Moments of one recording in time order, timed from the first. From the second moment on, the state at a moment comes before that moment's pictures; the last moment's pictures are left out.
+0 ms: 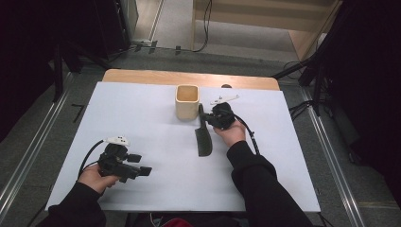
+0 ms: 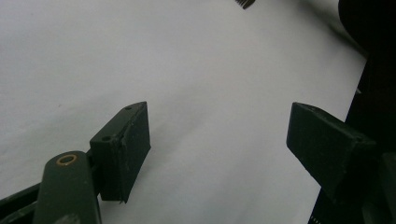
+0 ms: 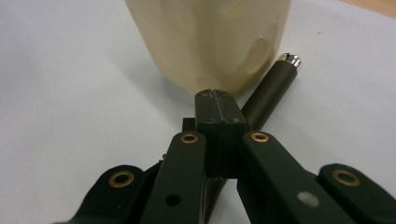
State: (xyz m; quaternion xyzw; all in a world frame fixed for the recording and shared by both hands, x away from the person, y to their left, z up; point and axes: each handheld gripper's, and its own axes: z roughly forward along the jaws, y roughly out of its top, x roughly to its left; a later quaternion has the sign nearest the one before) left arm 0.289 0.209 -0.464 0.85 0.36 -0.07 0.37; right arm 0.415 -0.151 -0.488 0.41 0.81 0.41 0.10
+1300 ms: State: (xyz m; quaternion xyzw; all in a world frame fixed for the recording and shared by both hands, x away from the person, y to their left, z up) left arm 0.289 0.208 -0.464 0.85 0.36 -0.07 0.37; right arm 0.426 -0.141 -0.511 0.42 0.82 0.36 0.11
